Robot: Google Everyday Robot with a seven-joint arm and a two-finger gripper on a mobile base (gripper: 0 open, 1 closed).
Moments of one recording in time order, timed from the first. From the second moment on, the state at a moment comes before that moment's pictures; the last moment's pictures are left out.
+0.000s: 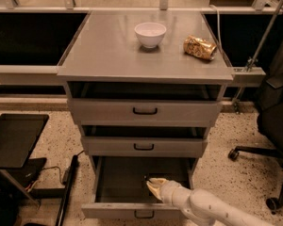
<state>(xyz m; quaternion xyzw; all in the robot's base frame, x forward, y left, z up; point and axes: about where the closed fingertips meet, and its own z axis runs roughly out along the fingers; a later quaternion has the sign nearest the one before) 0.540 -0.065 0.354 -0.33 0.80 0.22 0.46</state>
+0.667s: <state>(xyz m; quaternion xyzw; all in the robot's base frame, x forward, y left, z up) 0.606 -0.097 0.295 -0.35 0.77 0.17 0.50</state>
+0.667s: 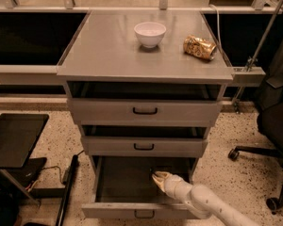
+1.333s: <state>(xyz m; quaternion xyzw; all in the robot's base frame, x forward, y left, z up) 0.611 -0.143 0.242 -0.33 0.79 0.14 0.50</state>
